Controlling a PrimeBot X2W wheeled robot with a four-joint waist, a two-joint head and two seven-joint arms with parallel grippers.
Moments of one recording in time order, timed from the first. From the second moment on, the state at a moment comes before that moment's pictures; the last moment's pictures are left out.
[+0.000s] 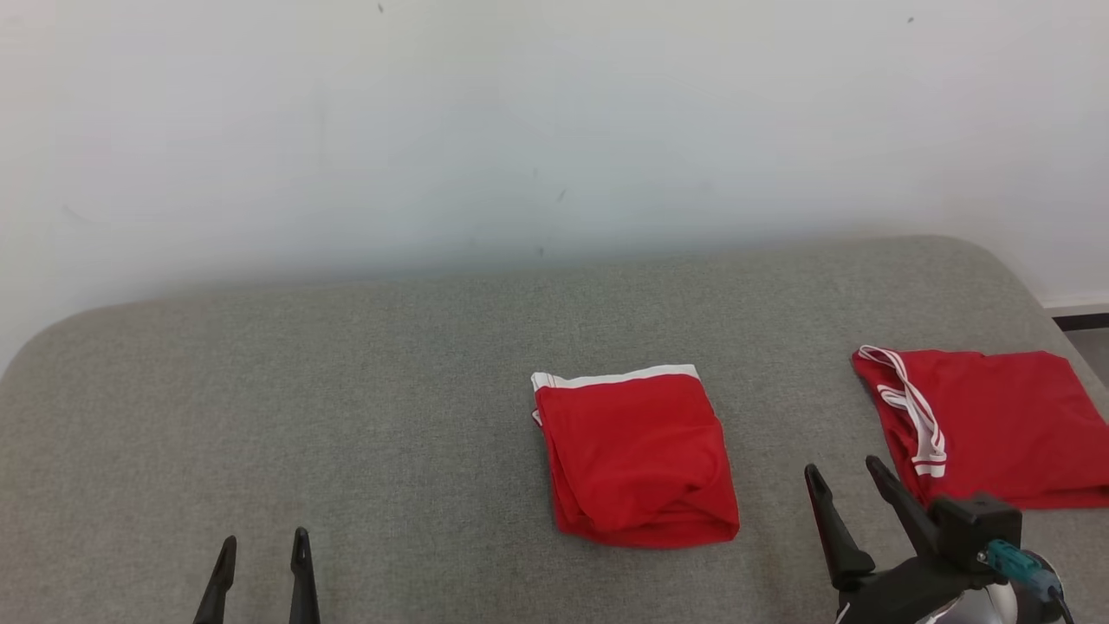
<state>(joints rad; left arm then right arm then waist) 0.06 0.05 0.04 0.17 -0.16 -0.07 -0.26 -0.06 -0.18 0.12 0.19 0.26 0.13 -0.01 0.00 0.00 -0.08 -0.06</state>
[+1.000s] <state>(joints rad) 0.08 0.05 0.03 0.18 -0.16 -0.06 -0.26 -0.05 -0.17 0.12 0.22 0.28 0.13 0.00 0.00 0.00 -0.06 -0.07</state>
